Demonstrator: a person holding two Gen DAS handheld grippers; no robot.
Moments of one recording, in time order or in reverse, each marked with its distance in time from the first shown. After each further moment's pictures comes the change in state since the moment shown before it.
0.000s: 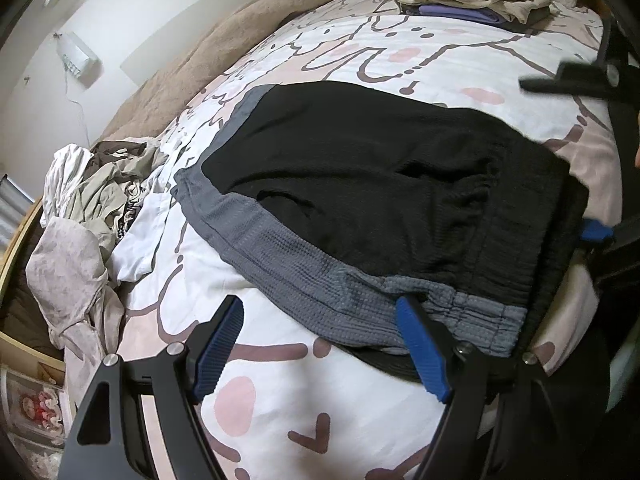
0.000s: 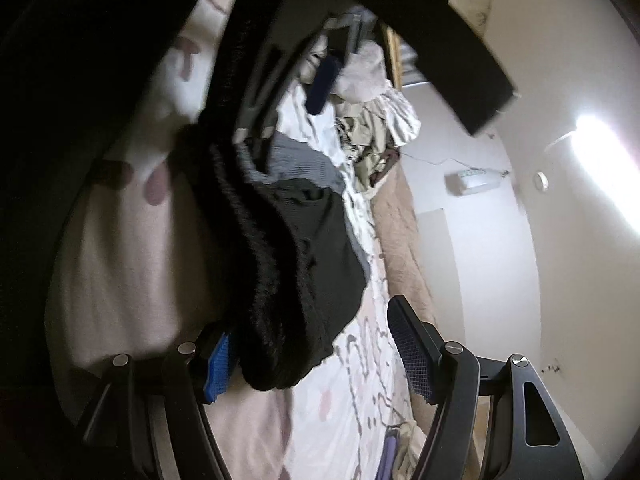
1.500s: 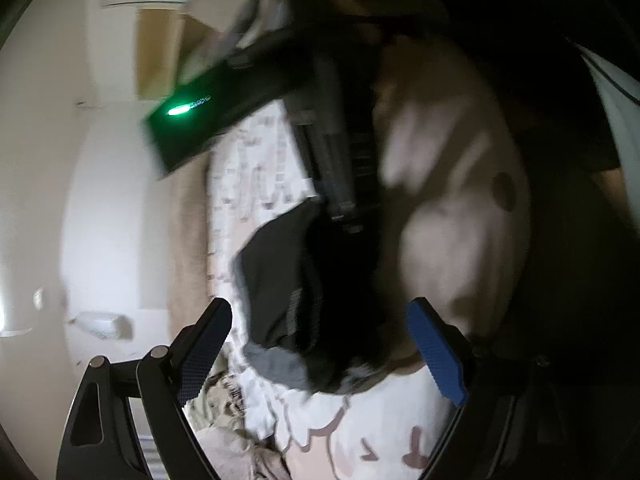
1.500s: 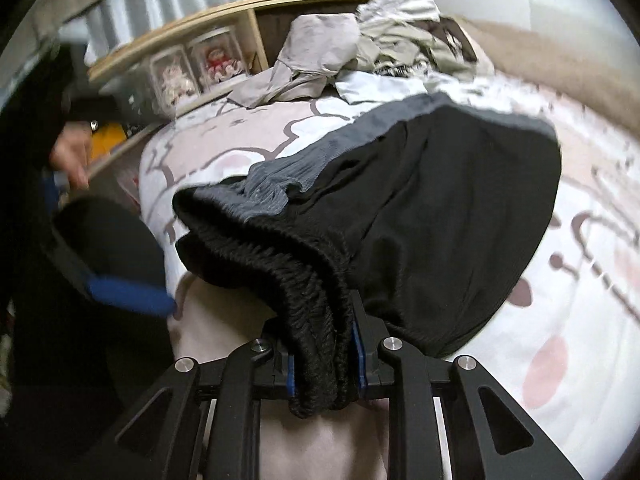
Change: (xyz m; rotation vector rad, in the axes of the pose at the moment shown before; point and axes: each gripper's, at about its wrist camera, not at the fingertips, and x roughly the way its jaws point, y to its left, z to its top) left arm -0.058 -0.115 -0.019 0.883 -0.260 0.206; right arm 0.066 -0.077 -0.074 0.956 -0.048 1.052
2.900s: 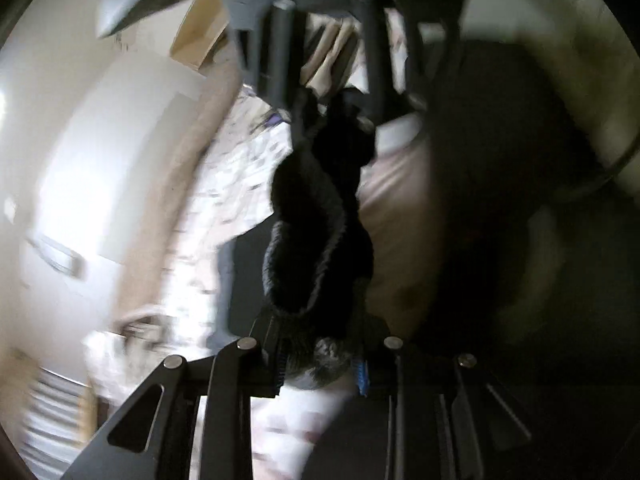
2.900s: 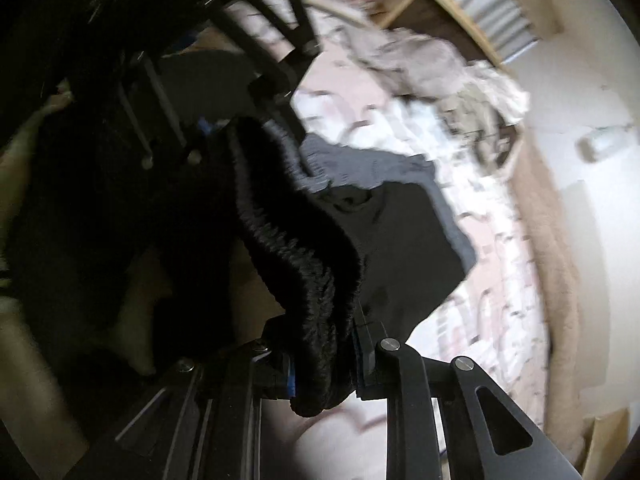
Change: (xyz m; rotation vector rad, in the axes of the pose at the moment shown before) left arm -0.133 0.068 0.023 -0.474 -0.130 -0.277; right arm -0.136 0.162 -0.025 -0.747 0.364 -0.315
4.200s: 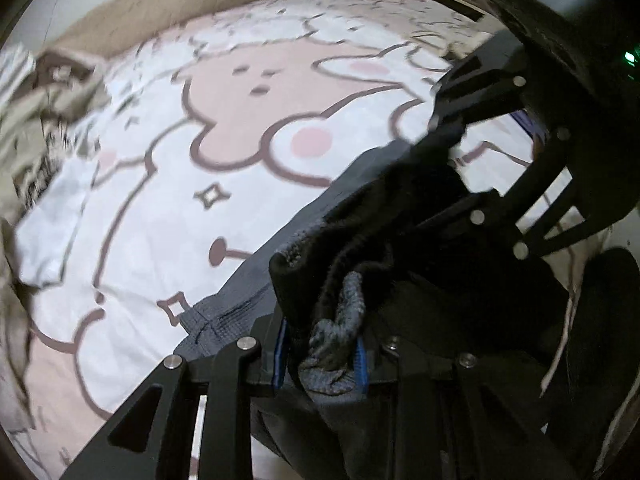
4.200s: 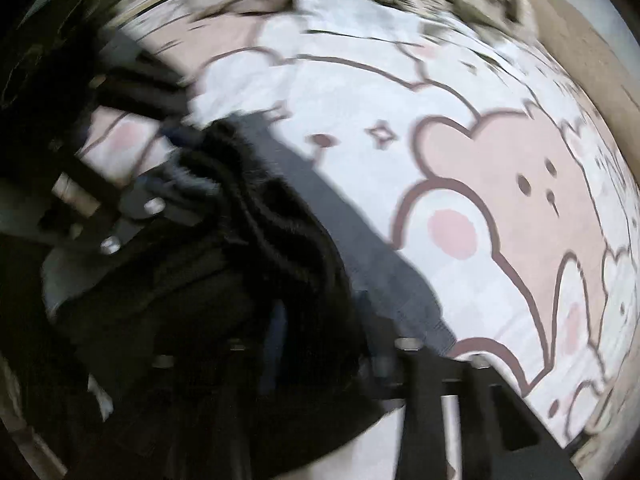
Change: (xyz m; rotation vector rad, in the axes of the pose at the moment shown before) left arm 0.252 0.235 -0.101 -0.887 0.278 -0.241; right arm 0.239 -0.281 0.039 0.470 0.138 0.292
